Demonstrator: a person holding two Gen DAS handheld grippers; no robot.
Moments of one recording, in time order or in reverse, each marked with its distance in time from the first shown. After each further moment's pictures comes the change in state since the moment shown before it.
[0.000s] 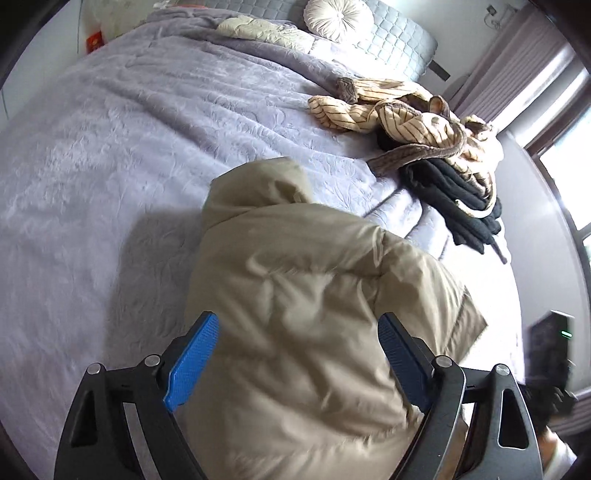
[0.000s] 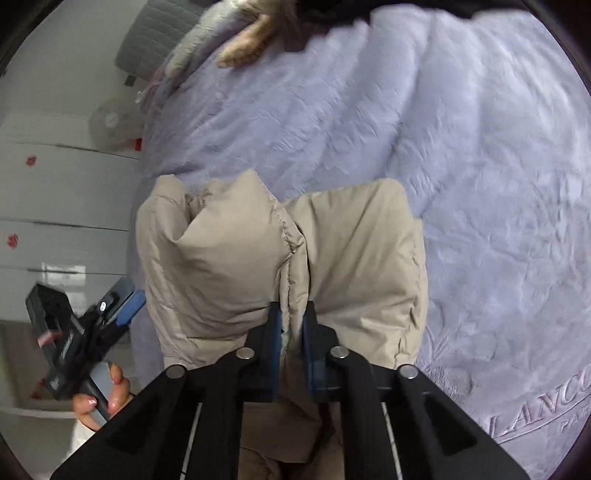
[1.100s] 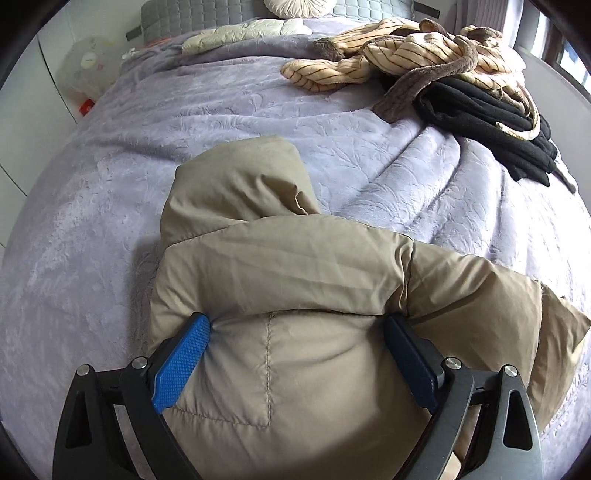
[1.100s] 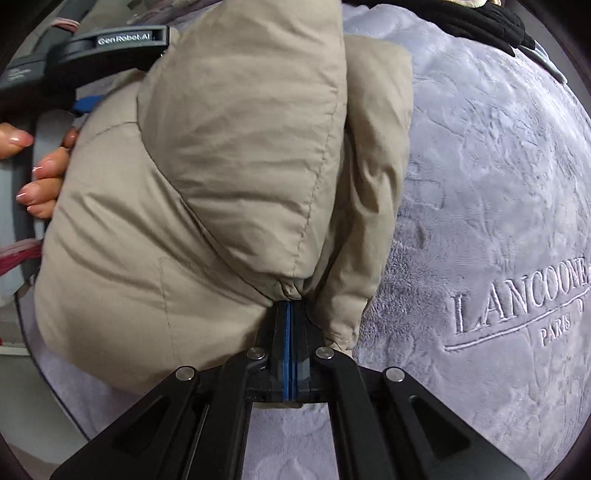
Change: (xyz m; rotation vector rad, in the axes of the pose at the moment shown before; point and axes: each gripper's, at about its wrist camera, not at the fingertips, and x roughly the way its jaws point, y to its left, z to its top) left arm 0.086 -0.067 -0.024 0.234 0.018 0.311; right arm 0.040 -0.023 -0.110 -0.187 0.064 -0.378
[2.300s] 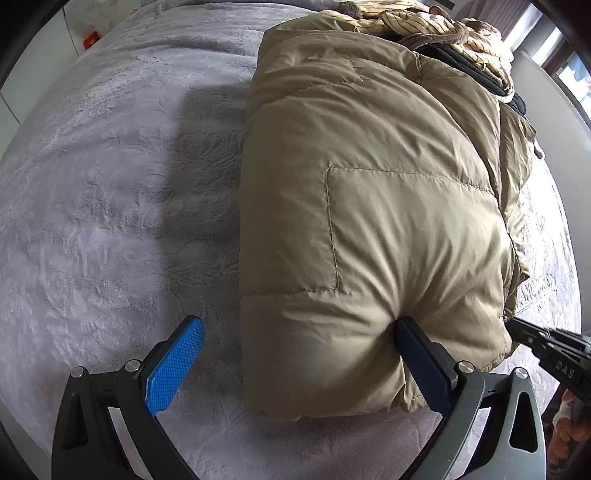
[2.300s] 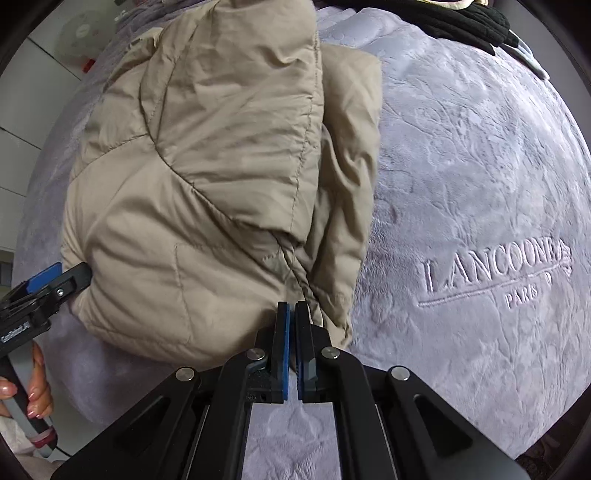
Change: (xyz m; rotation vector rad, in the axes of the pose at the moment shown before) left arm -0.082 0.066 -0.170 -0.107 0.180 -0.144; right arm -0.054 0.008 -0.017 0.050 0.032 -0.039
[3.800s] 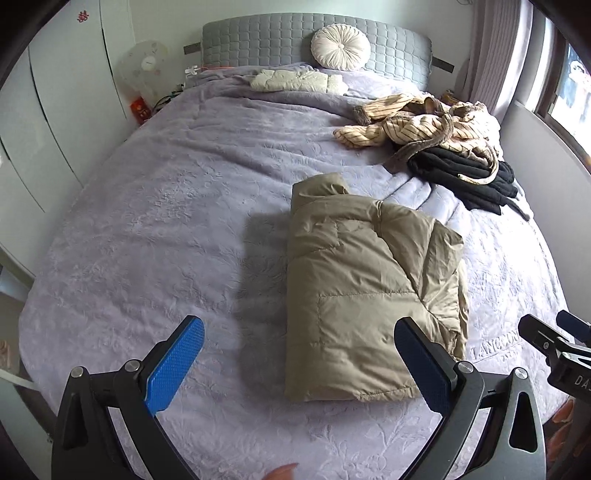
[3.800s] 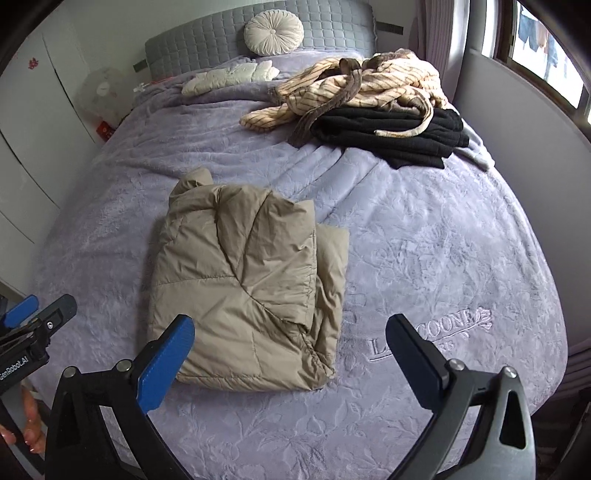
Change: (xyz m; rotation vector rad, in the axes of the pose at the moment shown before) left arm -0.199 -0.024 0.009 -0.015 -0.312 0.134; right arm -0.181 0.047 0.006 -0.019 -0.368 -0.096
